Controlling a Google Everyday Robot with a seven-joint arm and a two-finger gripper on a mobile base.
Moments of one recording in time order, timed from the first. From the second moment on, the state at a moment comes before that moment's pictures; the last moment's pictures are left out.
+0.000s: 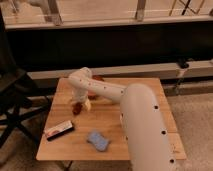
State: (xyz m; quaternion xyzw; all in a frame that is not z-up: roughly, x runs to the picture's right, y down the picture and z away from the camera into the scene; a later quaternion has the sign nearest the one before) arm -0.157 0.113 0.936 -0.25 -0.27 -0.49 0.79
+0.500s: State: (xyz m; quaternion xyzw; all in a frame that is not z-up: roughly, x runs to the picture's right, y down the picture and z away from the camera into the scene) arm -0.157 0.116 0.934 -0.26 -0.28 -0.49 0.79
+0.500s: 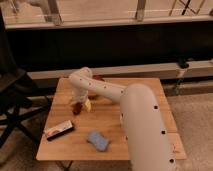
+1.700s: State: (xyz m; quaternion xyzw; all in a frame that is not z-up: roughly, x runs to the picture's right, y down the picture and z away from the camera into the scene) arm -0.159 0.122 0.930 -0.27 -0.30 -0.49 0.77
